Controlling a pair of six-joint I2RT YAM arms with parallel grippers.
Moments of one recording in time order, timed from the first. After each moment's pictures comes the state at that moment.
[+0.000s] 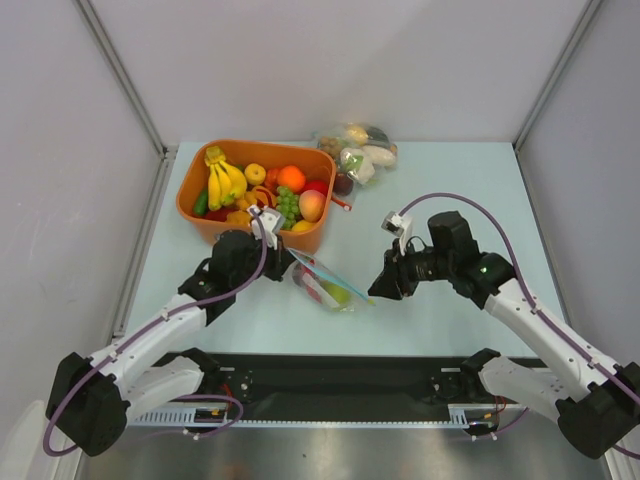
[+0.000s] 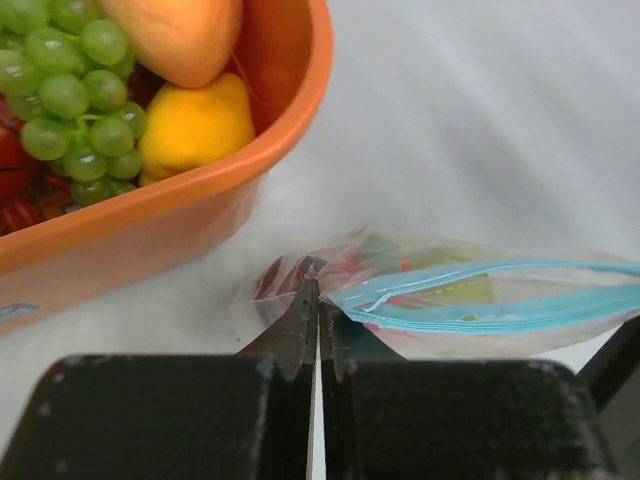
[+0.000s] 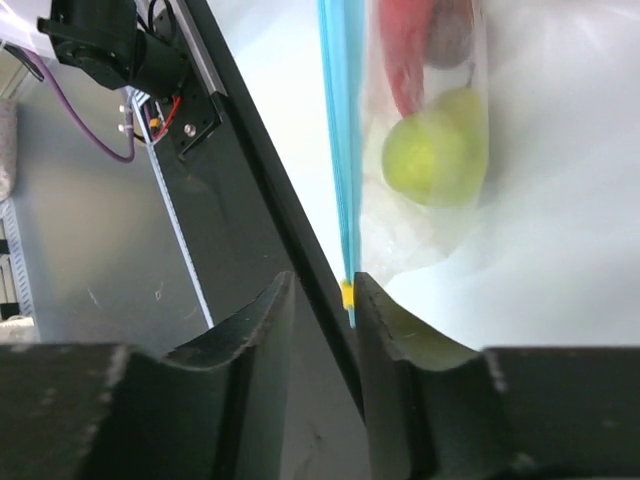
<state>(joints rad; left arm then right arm) -0.55 0.97 0.58 -0.01 0.16 -0.18 0.55 0.99 0.87 -0.53 -0.72 0.07</state>
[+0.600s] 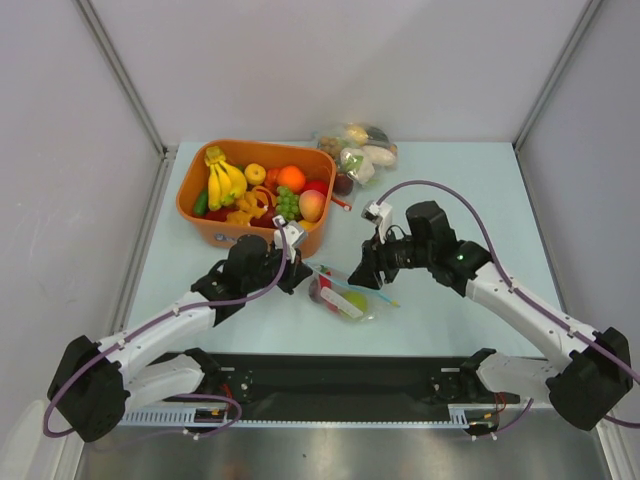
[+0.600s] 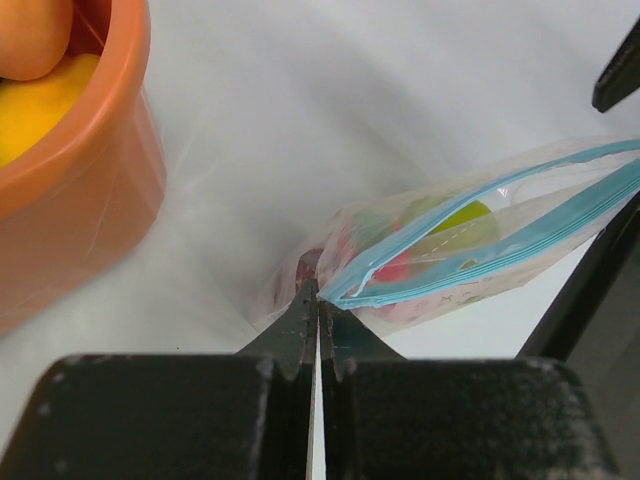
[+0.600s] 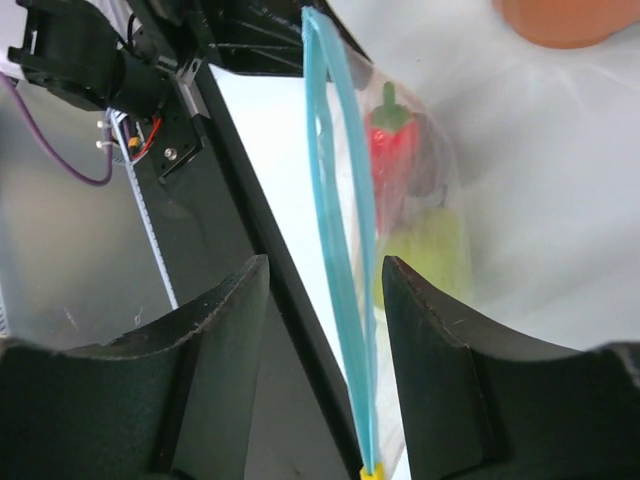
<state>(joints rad) -0.66 1.04 0.58 0.00 0.25 -0.10 0.63 1.15 0.93 -0.37 -0.63 0.11</state>
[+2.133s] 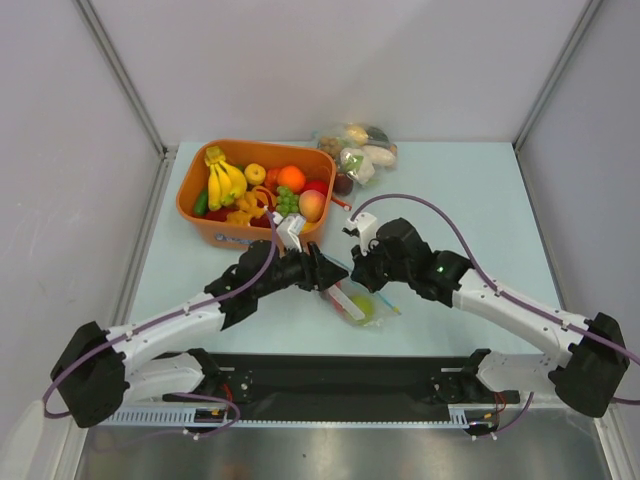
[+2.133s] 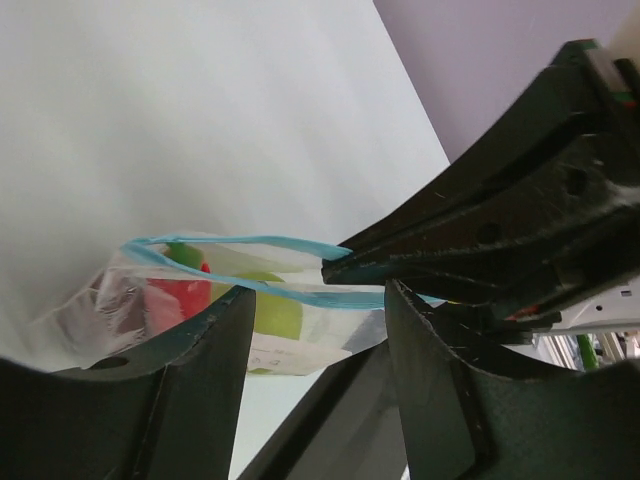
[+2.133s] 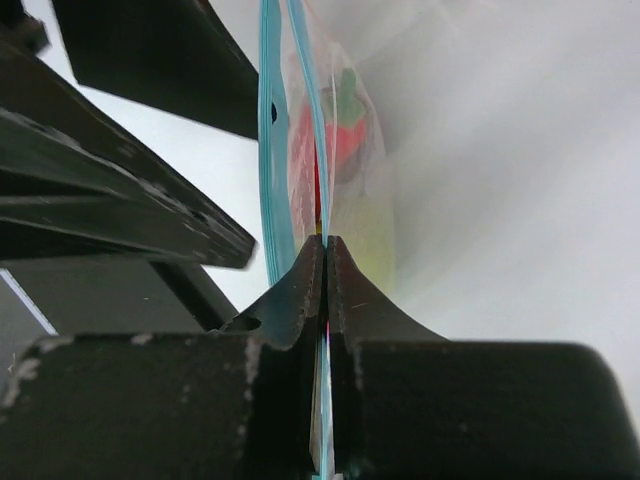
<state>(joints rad) -0.80 1.07 0.58 0.23 0.20 -0.74 0.83 1.19 0.94 -0.40 -0.13 0.11</state>
